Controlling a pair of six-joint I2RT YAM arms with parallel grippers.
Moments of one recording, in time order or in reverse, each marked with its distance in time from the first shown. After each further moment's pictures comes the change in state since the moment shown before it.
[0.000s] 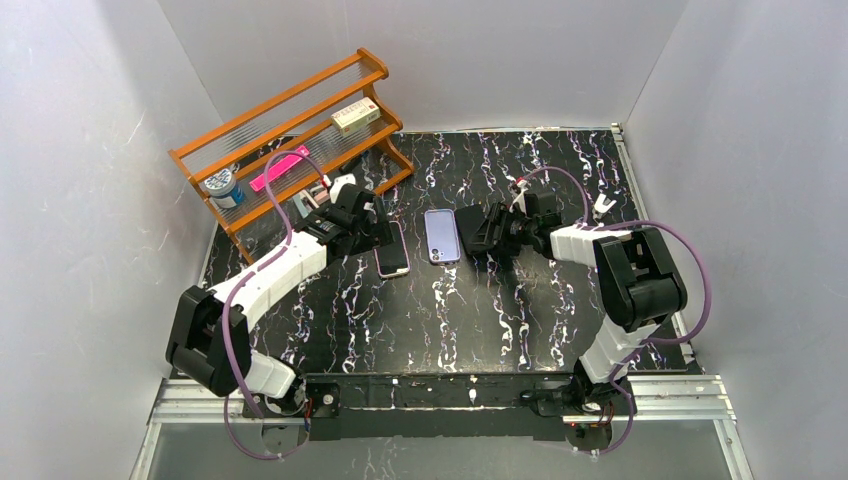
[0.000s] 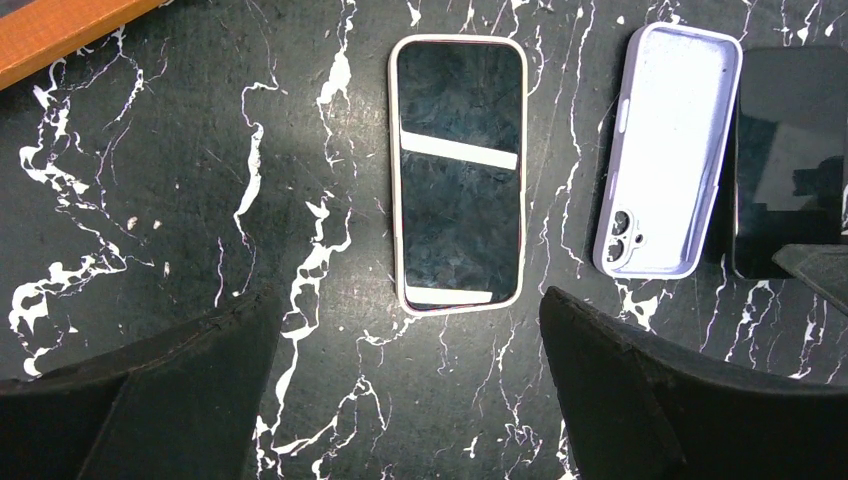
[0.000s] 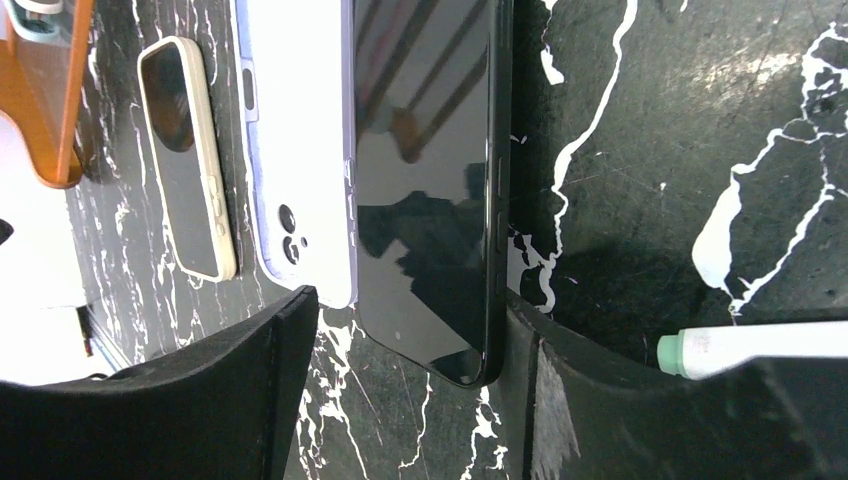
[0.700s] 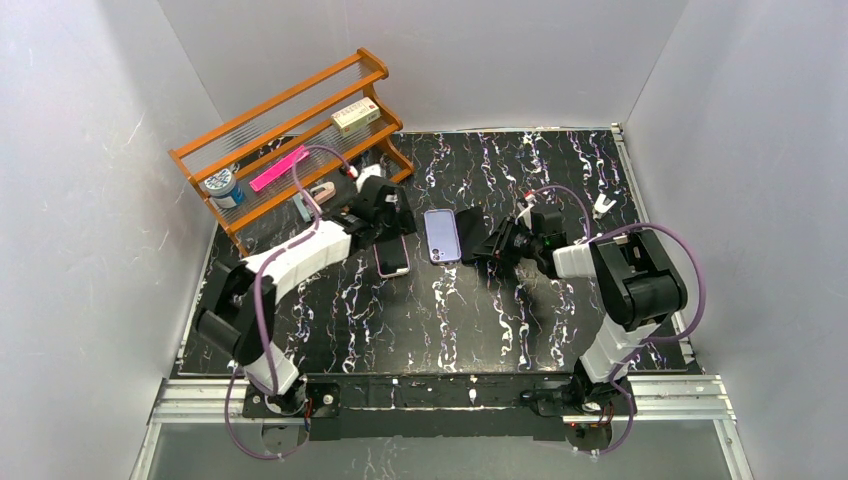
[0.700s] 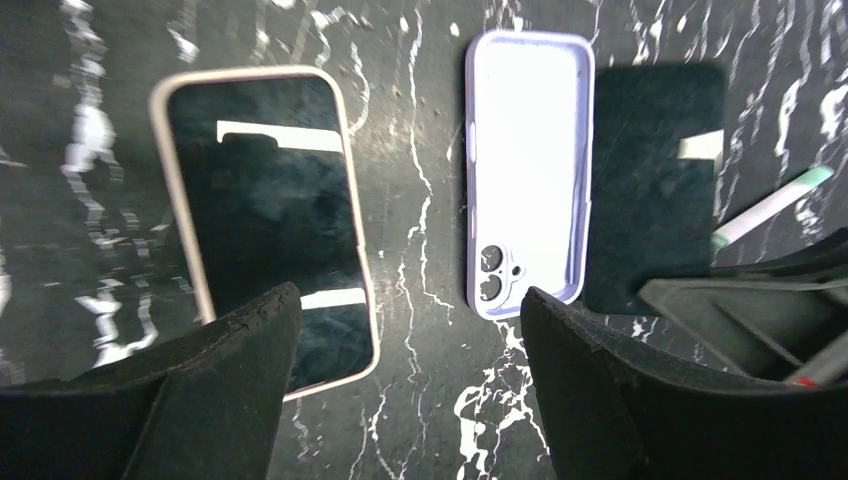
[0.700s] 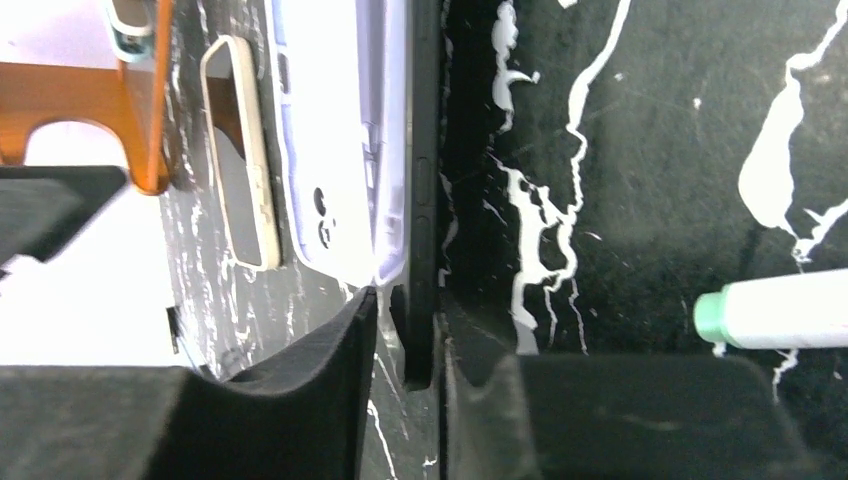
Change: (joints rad) left arm -0.066 0.230 0.080 0.229 0.105 -0.050; right arm -0.013 -0.004 -0.172 0.309 -0.076 0.193
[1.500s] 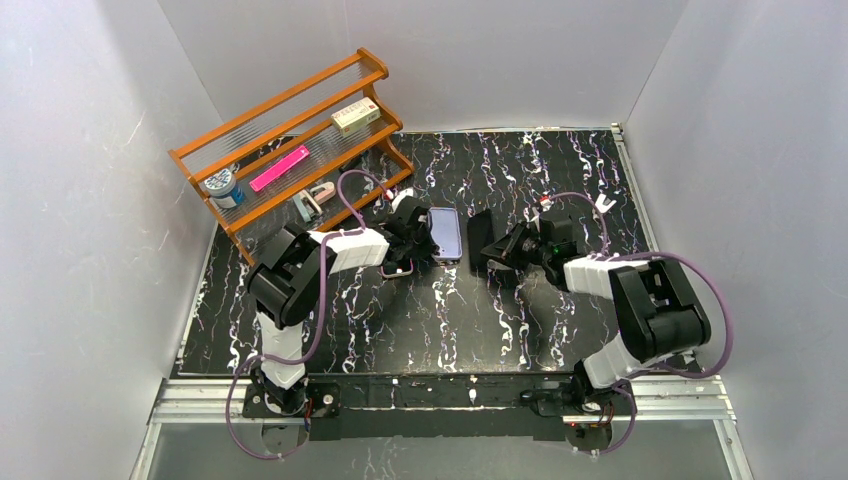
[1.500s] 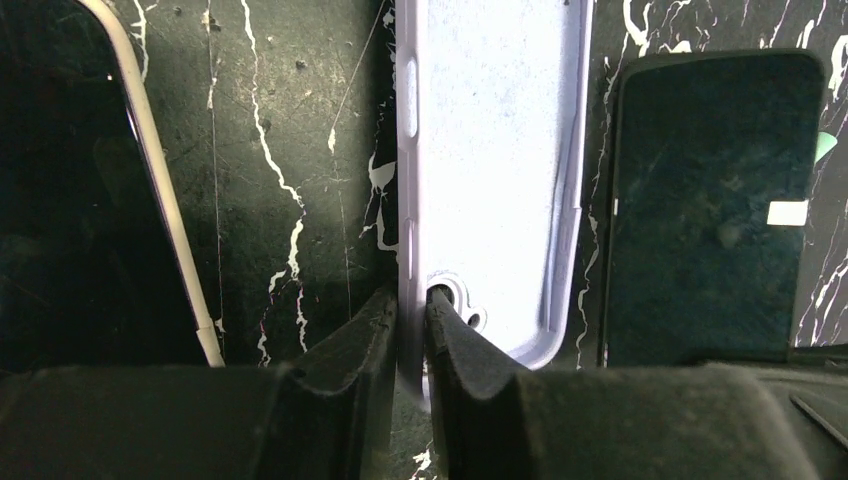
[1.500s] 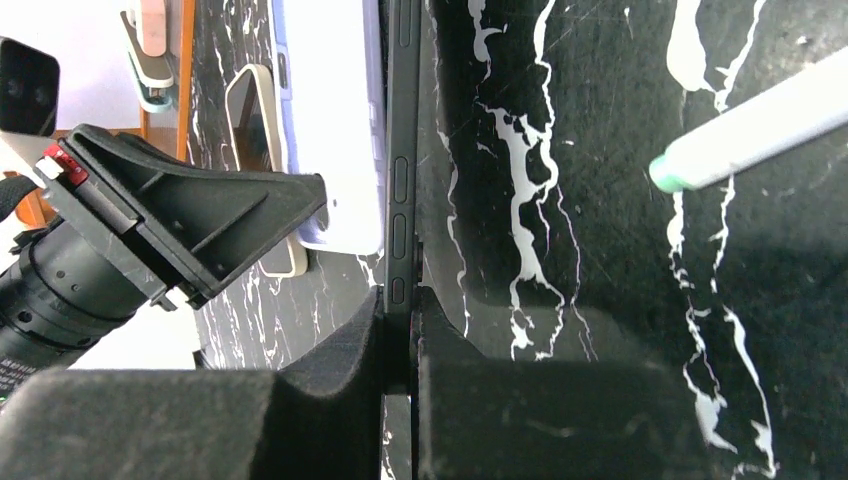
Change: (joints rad) left arm -0.085 0.268 -0.006 0.279 0.103 -0.128; right arm 0.000 -0.219 -0.110 -0.096 0.119 0.086
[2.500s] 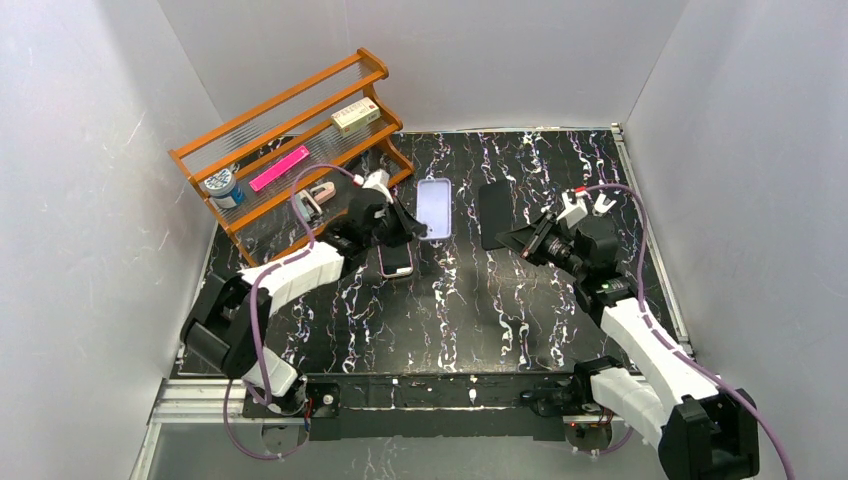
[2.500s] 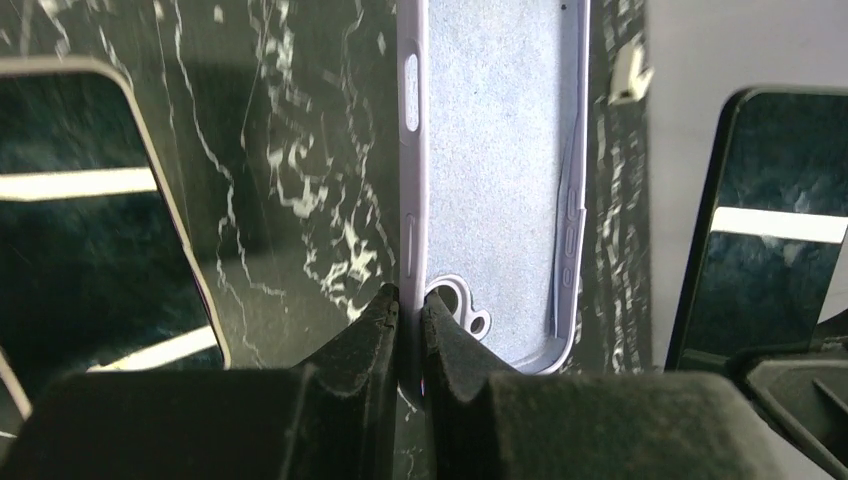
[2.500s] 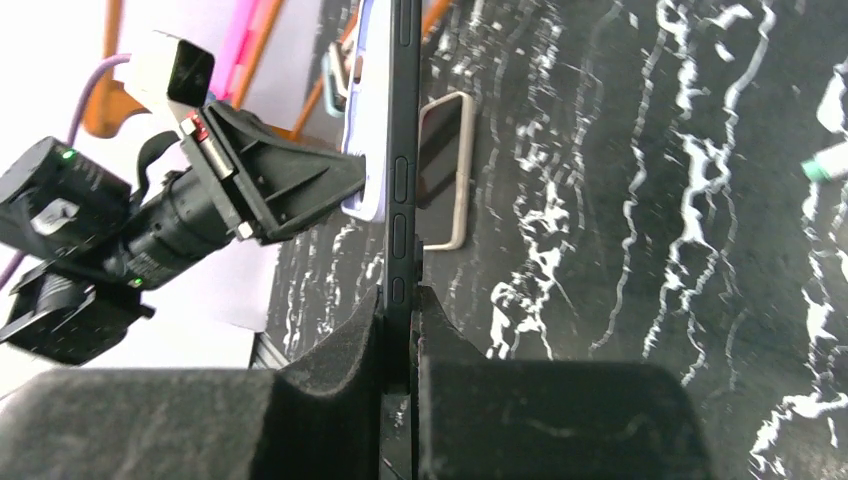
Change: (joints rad) left arm 0.112 -0.418 -0.224 0.164 0.188 0.026; right arm 0.011 -0.617 -0.009 -0.239 -0.021 0.008
